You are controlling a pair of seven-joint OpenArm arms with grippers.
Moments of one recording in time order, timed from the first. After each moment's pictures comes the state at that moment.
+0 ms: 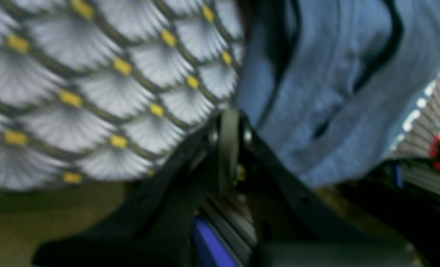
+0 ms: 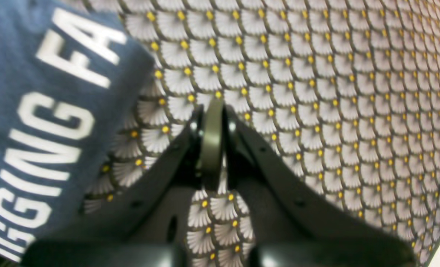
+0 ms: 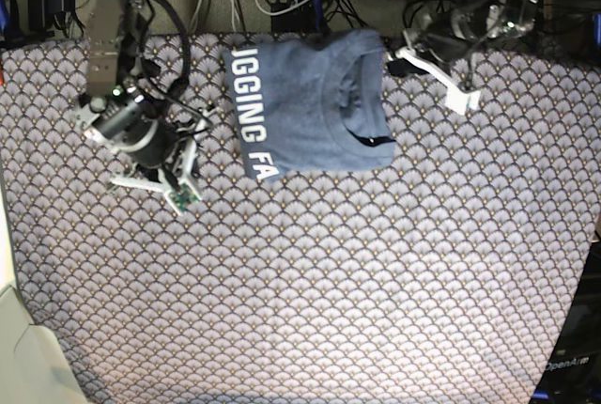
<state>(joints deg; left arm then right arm) 26.6 -20.1 2.1 104.7 -52.5 5.3 45.8 -5.4 3.2 5.1 110.3 -2.6 39.7 -55.4</state>
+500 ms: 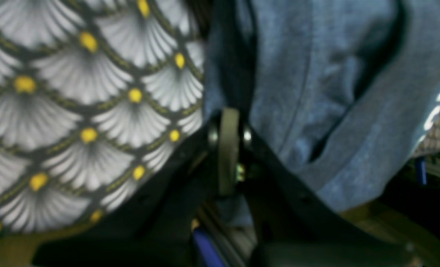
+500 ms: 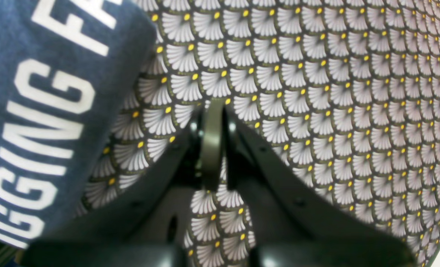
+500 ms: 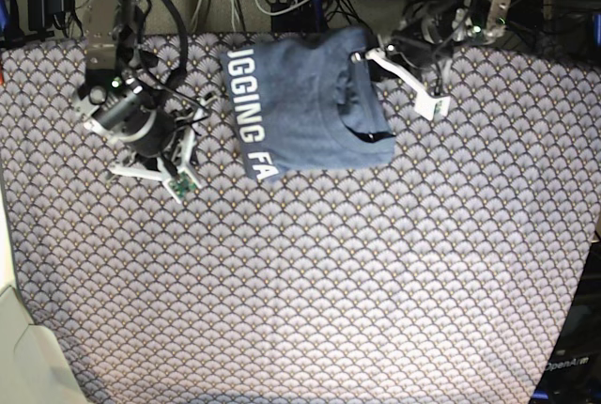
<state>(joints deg) 22.6 -15.7 8.1 101.1 -44.3 5.4 44.6 -7.4 4.3 5.0 110.3 -2.3 39.7 -55.1</state>
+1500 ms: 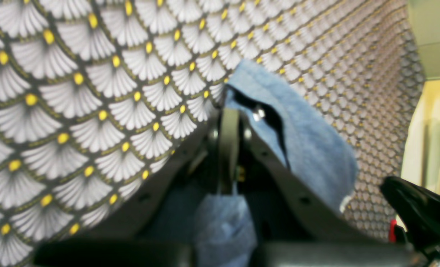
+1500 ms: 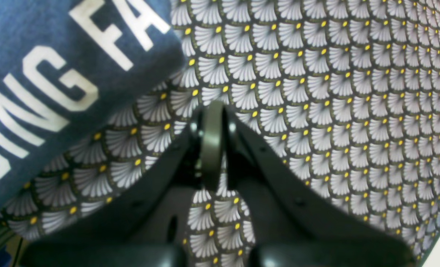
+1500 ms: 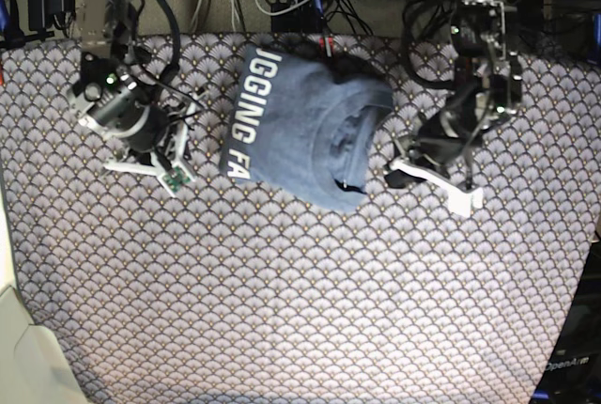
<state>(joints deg) 5.6 -8.6 -4.7 100.0 -44.5 5.8 49.6 -8.4 6.3 5.0 110.3 -2.4 39.7 -55.2</state>
